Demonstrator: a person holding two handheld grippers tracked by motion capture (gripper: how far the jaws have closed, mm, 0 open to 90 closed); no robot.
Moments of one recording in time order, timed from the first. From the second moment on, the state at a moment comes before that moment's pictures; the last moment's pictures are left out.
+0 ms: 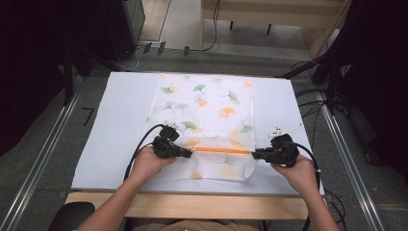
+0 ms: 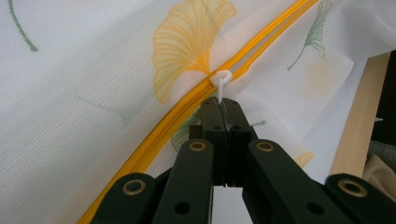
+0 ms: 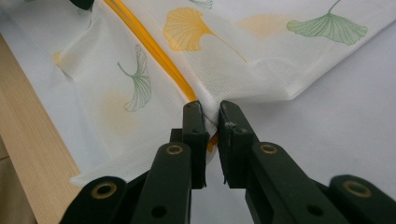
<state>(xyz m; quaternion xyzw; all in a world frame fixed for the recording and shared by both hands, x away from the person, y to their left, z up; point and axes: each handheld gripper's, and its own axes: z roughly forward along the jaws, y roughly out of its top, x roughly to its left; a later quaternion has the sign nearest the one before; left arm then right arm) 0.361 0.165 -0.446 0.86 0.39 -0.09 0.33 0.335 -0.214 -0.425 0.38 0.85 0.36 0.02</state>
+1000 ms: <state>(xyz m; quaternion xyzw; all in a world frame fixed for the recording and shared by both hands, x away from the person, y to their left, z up) 0.357 0.195 -0.446 0.85 0.41 -0.08 0.33 0.336 -0.216 -0.428 0.38 0.86 0.35 0.02</state>
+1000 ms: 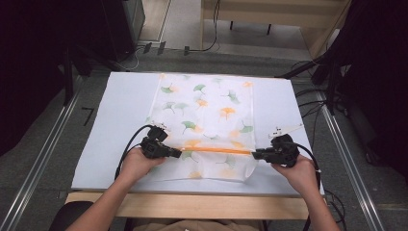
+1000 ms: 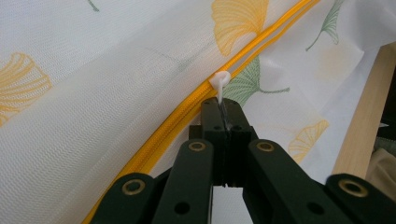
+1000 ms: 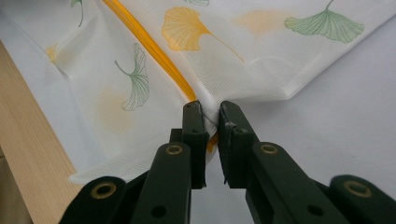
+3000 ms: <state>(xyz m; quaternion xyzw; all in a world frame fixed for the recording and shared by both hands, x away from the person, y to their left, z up) 0.356 0.225 -0.443 0.84 0.43 -0.08 0.32 0.343 -0.213 -0.428 0.37 0.86 0.35 0.01</state>
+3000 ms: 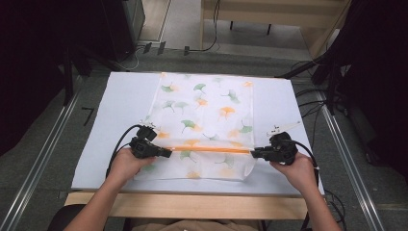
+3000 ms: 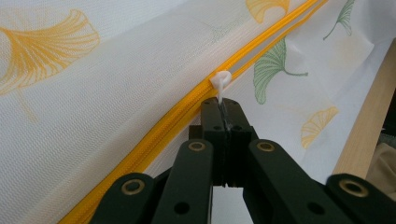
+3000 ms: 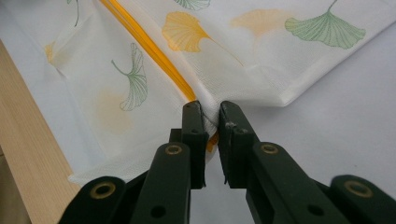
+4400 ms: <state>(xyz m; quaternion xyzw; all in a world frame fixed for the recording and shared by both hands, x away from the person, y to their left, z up) 0.353 0.250 -0.441 0.83 0.44 -0.09 0.31 0.346 -0.214 -0.429 0.37 0.86 0.35 0.01</state>
